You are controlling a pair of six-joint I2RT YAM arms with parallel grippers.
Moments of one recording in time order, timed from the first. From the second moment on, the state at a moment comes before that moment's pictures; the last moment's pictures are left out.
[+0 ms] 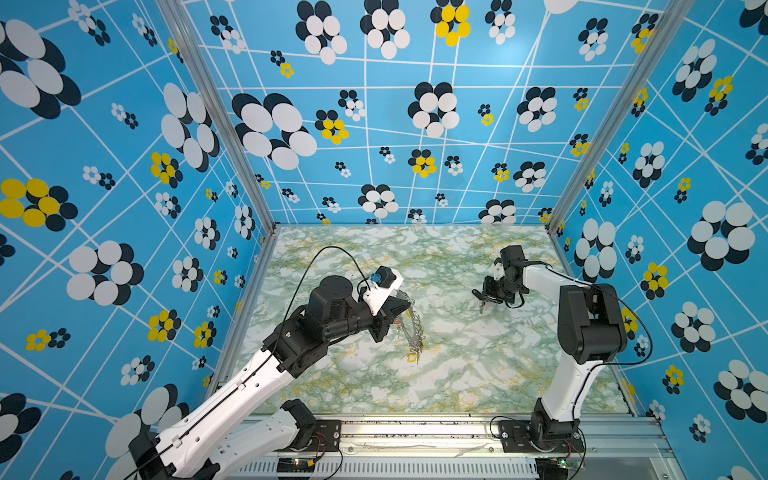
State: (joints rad) left arm -0.73 0.93 0.98 -0.36 0.36 -0.01; right arm 0.06 1.89 1.23 -0.60 -0.23 0.28
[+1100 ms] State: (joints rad) left arm -0.81 1.06 1.22 -0.32 0.41 0.20; right arm 0.28 0.91 0.99 -0.20 -0.96 0.09
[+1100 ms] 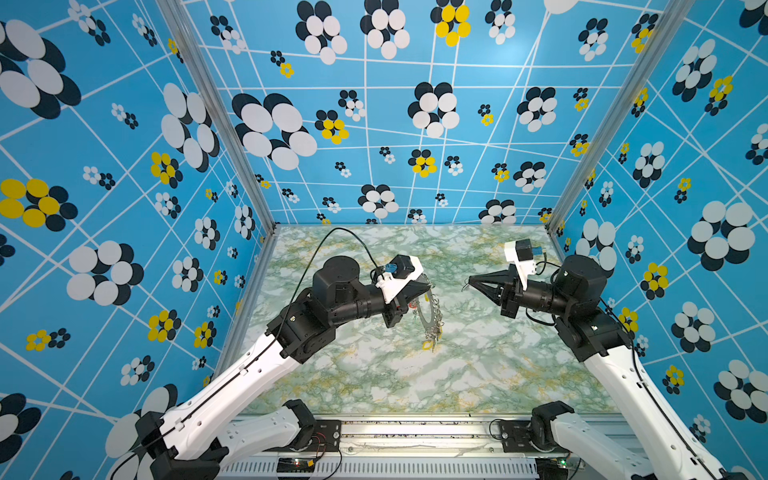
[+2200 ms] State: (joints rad) left arm -0.94 1.13 1.24 -0.10 0.46 0.10; right arm 0.52 0.75 1.11 -0.37 -0.72 -0.20
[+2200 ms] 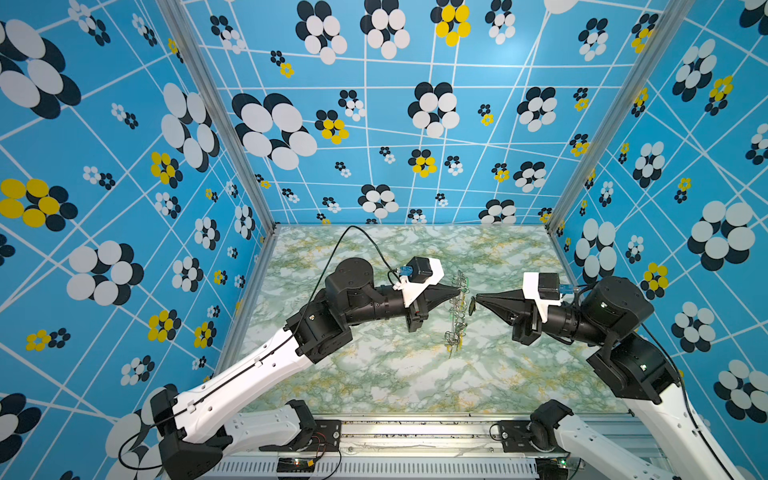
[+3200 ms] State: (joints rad) left arm -0.94 1.13 1.24 -0.10 0.46 0.10; right arm 0.52 0.78 1.14 -0.34 -0.75 -0.16
